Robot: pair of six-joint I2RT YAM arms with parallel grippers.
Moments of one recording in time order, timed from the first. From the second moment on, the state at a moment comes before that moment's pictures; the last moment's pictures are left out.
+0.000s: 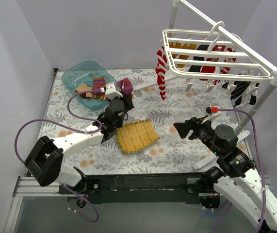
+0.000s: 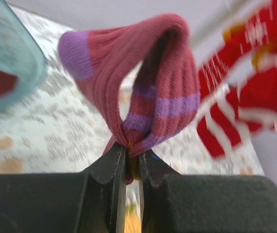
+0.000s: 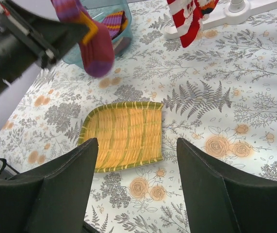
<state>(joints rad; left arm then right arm) -0.79 1.39 0.80 0.48 -0.60 -0.60 0.61 0.45 0.62 -0.34 0.01 0.45</state>
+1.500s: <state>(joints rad) -0.35 1.56 1.07 0.45 -0.08 -0.58 0.61 0.38 0.57 -0.35 0.06 0.44</state>
